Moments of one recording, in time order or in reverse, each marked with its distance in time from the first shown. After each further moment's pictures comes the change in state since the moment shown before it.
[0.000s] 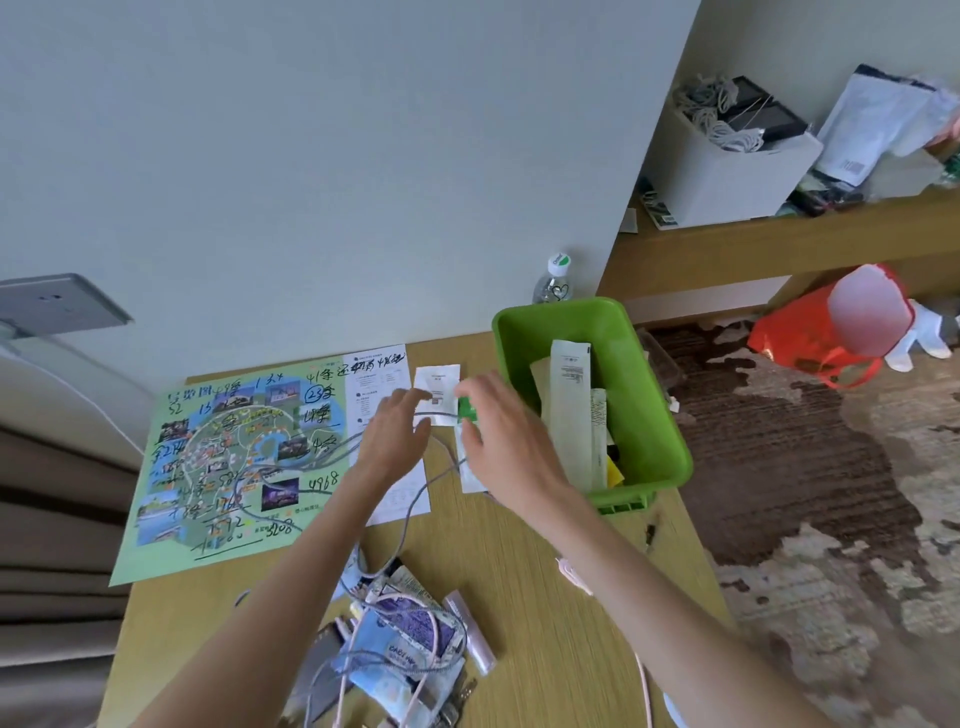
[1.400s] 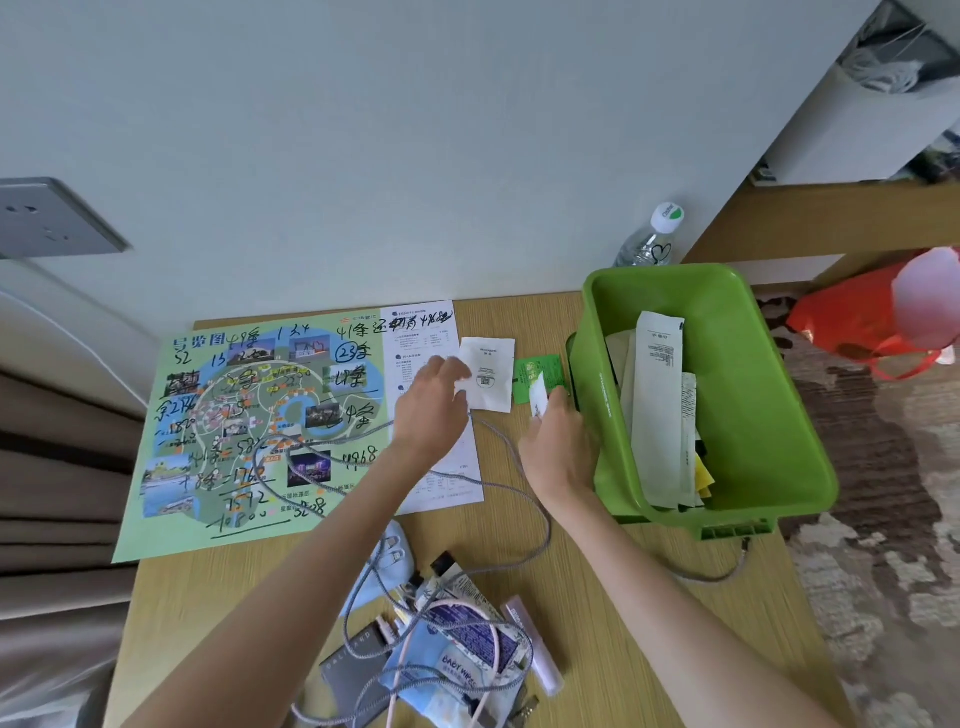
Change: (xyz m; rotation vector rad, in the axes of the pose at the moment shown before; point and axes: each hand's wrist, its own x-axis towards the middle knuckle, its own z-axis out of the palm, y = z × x) left_hand 0.029 -0.056 0.022 -0.055 0.031 0.002; right_hand 0.029 0.047 0.135 -0.237 0.021 0.600
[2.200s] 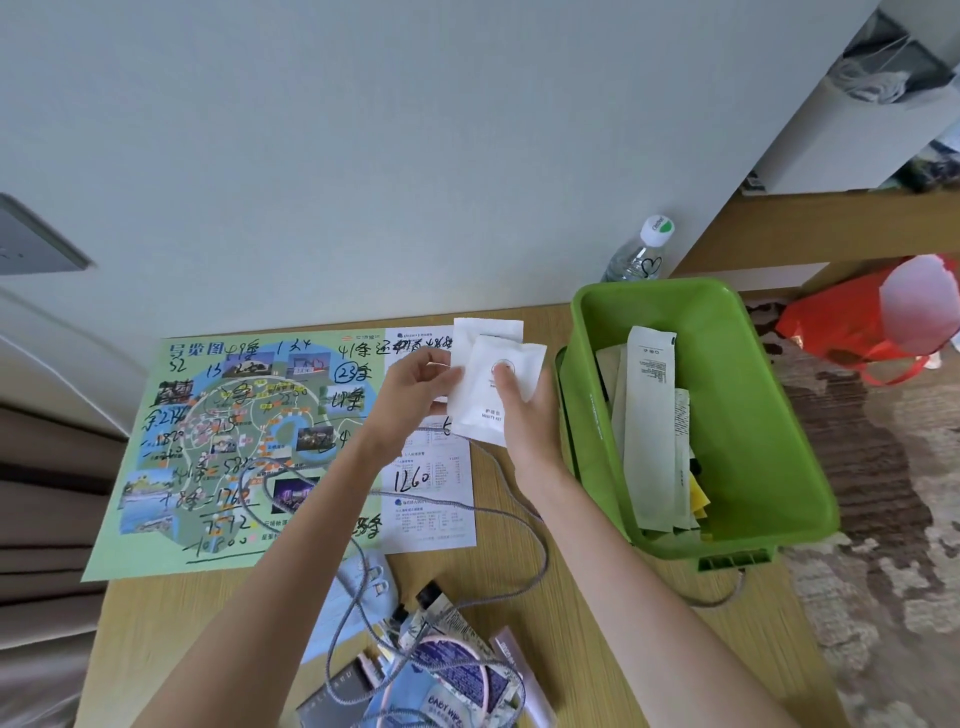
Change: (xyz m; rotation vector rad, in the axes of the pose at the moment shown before) left_hand 0.025 0.006 -0.029 -1.113 -0.175 -0.237; right_hand 0.028 -0.033 -0.005 1.220 -0.127 0.182
